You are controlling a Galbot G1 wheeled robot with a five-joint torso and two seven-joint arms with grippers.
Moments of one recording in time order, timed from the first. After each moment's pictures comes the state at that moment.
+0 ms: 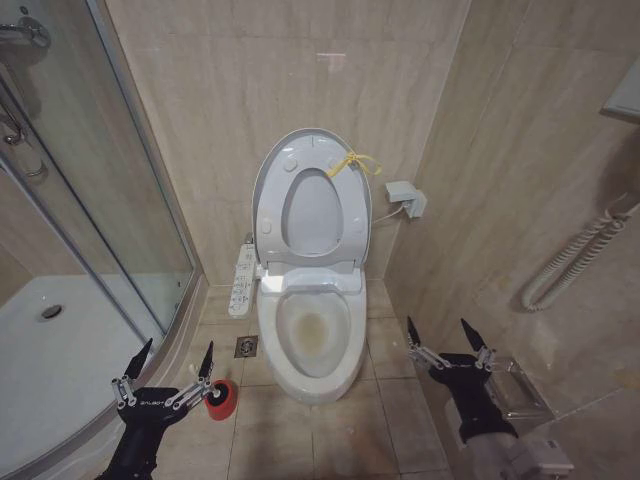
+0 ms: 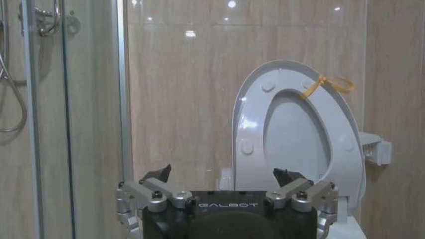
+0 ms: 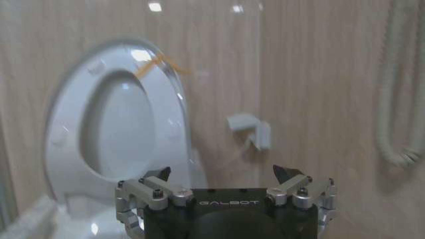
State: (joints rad) left arm 2.01 -1.37 -0.66 -2.50 -0.19 -0.16 -0.03; right arm -1.83 1.44 0.62 2.49 0.20 -0.13 0.13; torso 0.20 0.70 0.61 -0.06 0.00
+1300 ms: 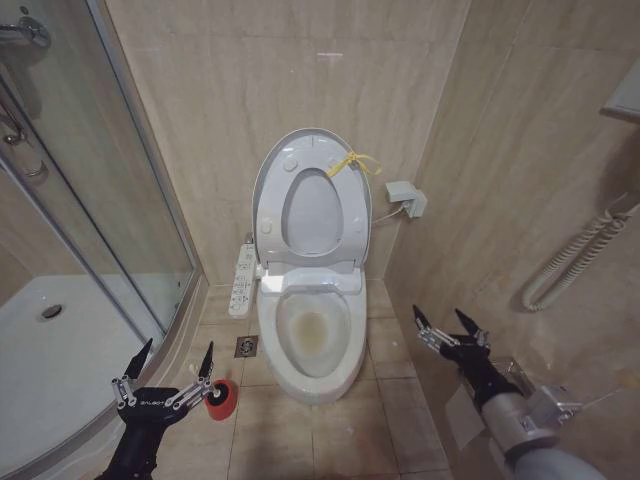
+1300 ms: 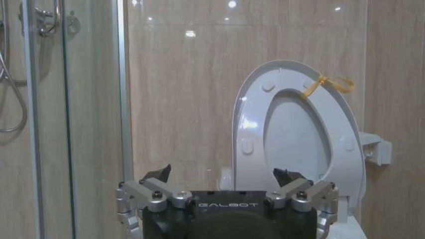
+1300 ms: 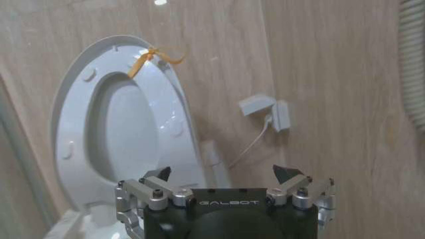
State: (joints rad) left arm 2.01 -1.37 -0.66 -2.50 -0.19 -0.16 -0.03; right arm -1.63 1.35 0.79 2.36 0.54 -0.26 -0.01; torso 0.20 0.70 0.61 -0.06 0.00
